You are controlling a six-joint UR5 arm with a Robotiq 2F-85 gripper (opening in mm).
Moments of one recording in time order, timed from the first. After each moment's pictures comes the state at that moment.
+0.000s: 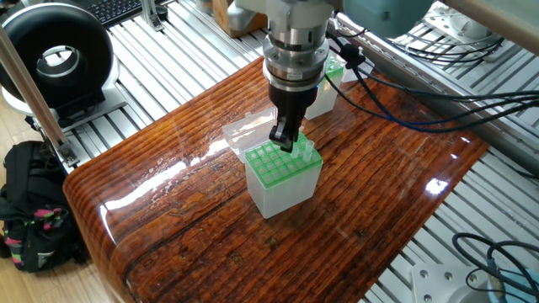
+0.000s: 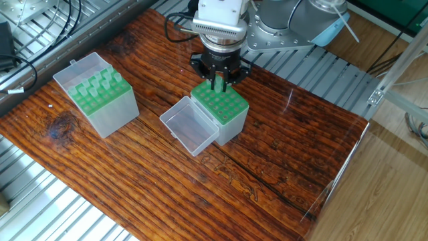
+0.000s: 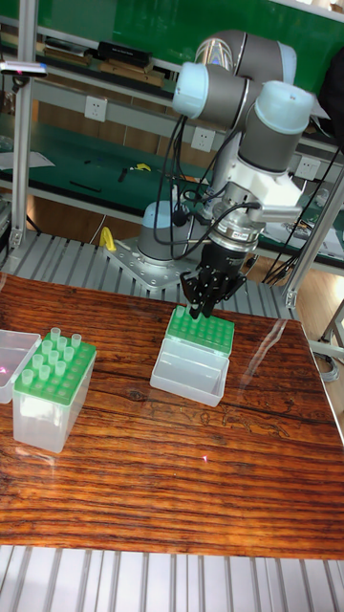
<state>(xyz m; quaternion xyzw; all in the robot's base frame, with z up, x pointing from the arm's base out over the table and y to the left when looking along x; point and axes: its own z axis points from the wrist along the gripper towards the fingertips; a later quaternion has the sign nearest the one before) 0.415 0.077 0.145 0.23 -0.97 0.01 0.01</state>
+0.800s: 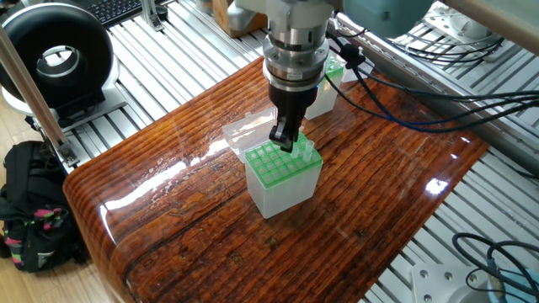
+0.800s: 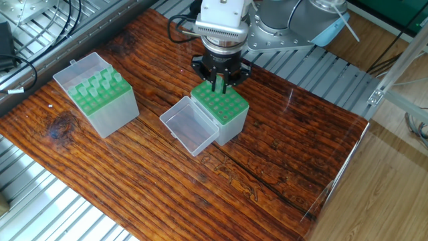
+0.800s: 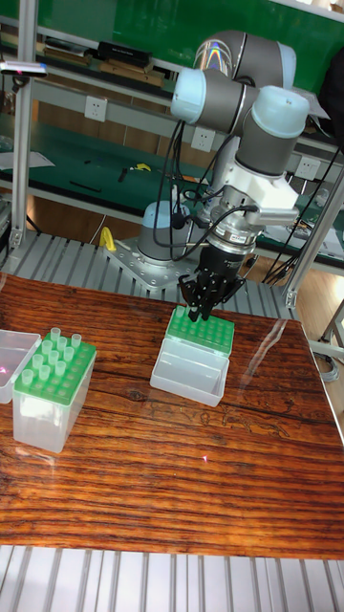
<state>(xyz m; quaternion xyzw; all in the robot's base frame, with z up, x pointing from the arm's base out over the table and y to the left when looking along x) 0.415 0.075 0.139 0.23 -0.97 0.01 0.01</state>
